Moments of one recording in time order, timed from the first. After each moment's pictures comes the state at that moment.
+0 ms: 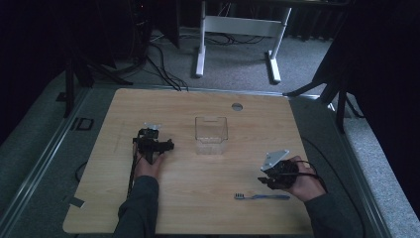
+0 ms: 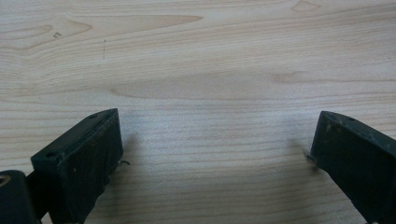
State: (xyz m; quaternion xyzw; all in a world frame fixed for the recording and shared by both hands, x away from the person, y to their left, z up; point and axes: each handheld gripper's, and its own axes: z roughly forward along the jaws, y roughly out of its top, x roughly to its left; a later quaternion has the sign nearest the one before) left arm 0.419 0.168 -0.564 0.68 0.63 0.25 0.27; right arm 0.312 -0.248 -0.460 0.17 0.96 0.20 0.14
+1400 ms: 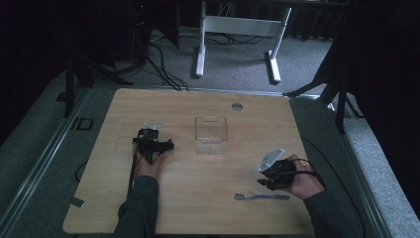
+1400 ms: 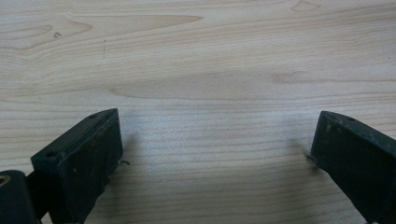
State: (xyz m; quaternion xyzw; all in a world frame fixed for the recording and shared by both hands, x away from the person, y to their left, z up) left arm 0.419 0.168 -0.564 0.68 0.63 0.25 0.27; right arm 0.316 -0.243 -0.461 0.14 0.97 0.17 0.12
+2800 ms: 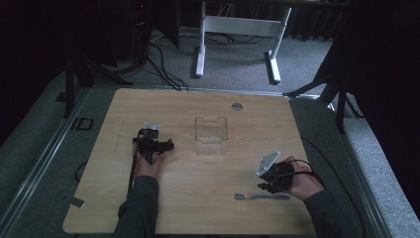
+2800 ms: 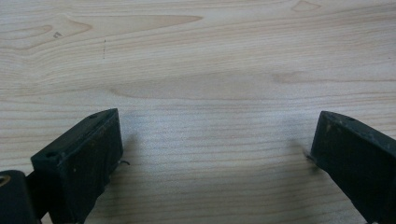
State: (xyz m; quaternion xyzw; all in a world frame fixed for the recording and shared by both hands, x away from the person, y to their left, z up) left arm 0.419 0.168 -0.564 0.68 0.63 0.25 0.27; right arm 0.315 -0.241 -0.468 0.12 0.98 0.15 0.09
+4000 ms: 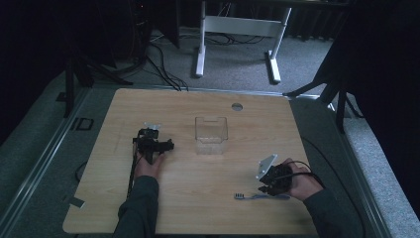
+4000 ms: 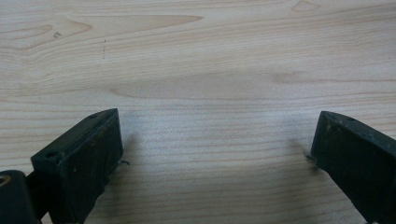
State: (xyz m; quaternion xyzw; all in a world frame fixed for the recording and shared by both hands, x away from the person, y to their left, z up) left arm 0.419 0.168 -0.564 0.68 0.63 0.25 0.27; right arm 0.315 -0.241 -0.479 0.10 0.98 0.13 0.07
